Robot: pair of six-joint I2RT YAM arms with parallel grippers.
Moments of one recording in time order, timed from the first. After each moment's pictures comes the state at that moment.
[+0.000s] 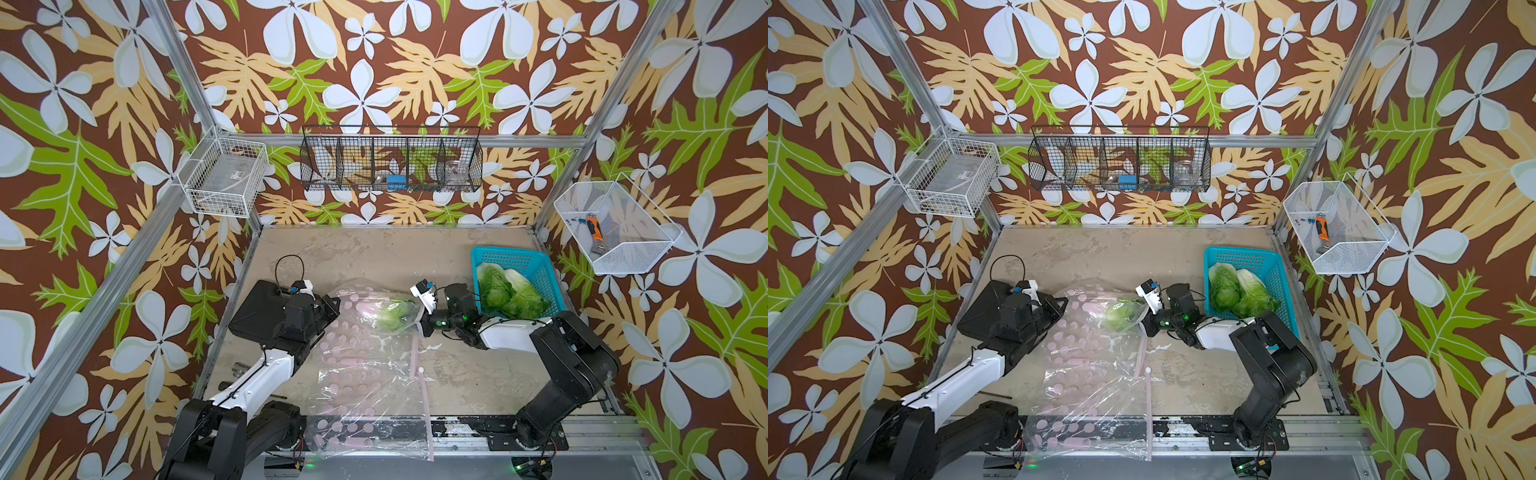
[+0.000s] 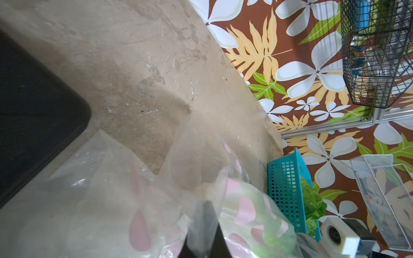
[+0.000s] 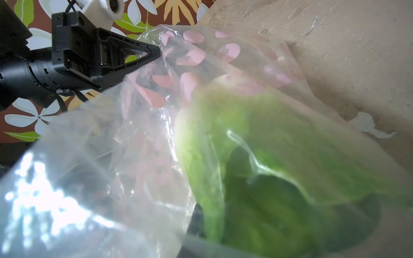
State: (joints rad) left arm -0.21 1.07 0.39 0.23 0.13 -0.93; right arm 0.54 1.64 0.66 0.44 -0.69 0.26
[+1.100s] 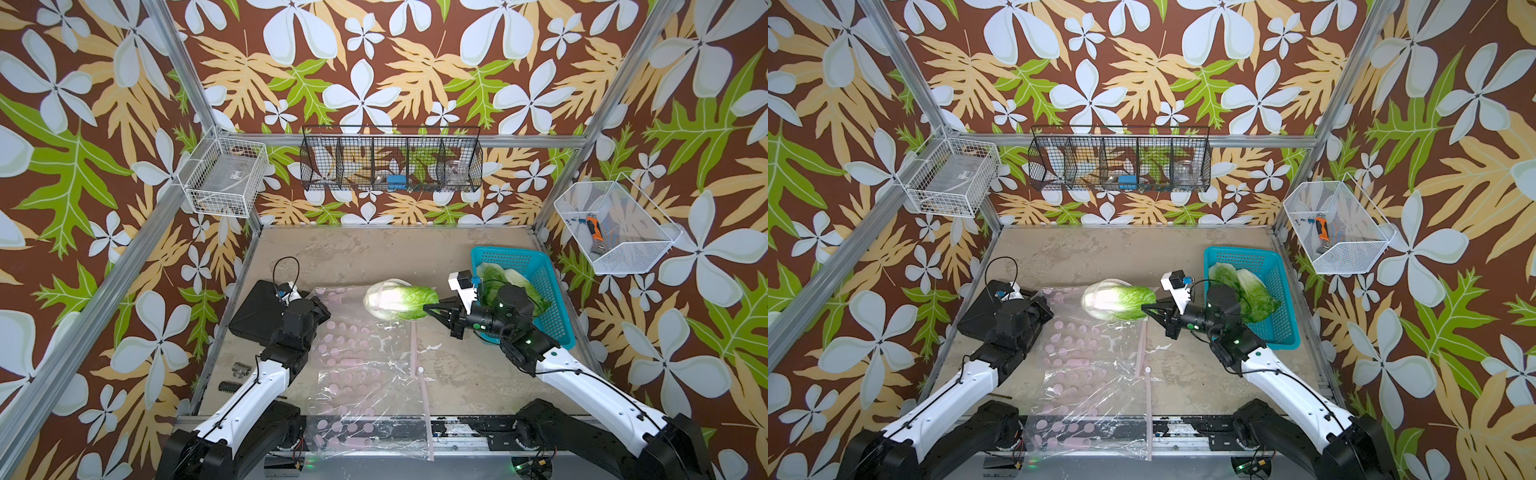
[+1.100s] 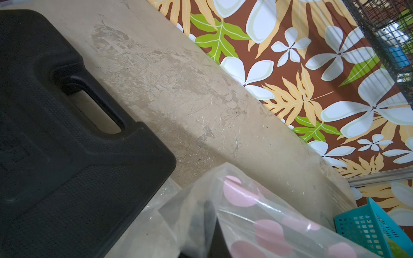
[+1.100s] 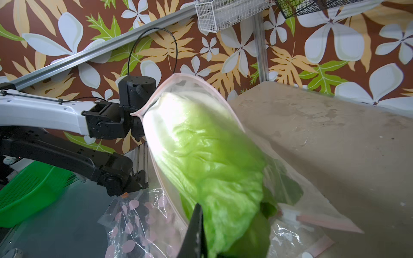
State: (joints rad) left arm -0.26 0.95 0.41 0.09 -0.27 -0.77; right arm 0.49 0.98 0.62 0.22 -0.69 0.23
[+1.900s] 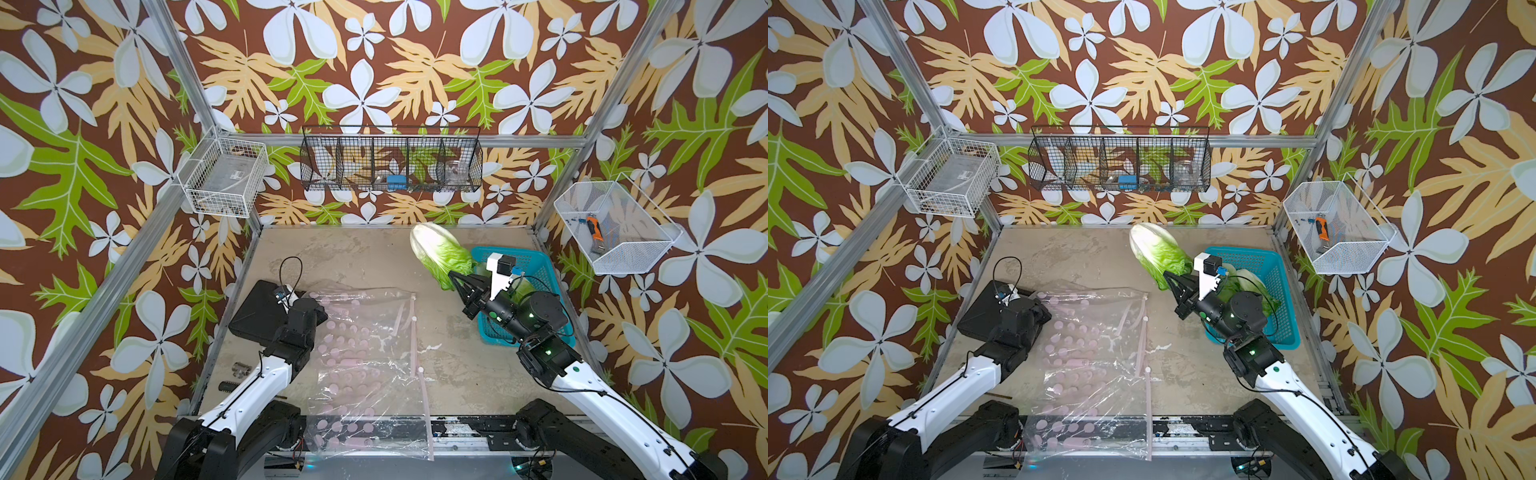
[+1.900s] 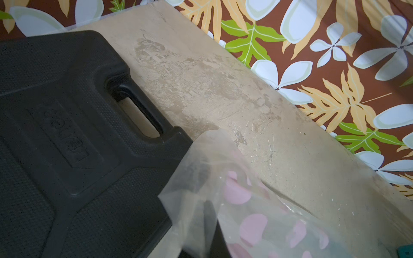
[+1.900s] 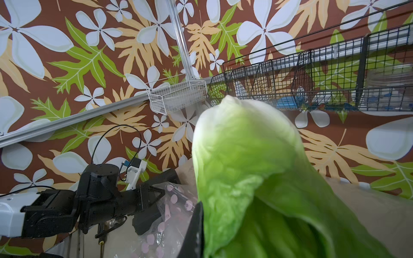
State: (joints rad) left arm -0.27 0.99 0.41 0.05 -0.41 -0.75; right arm 0.49 0.83 0.64 0.34 -0.31 0.29
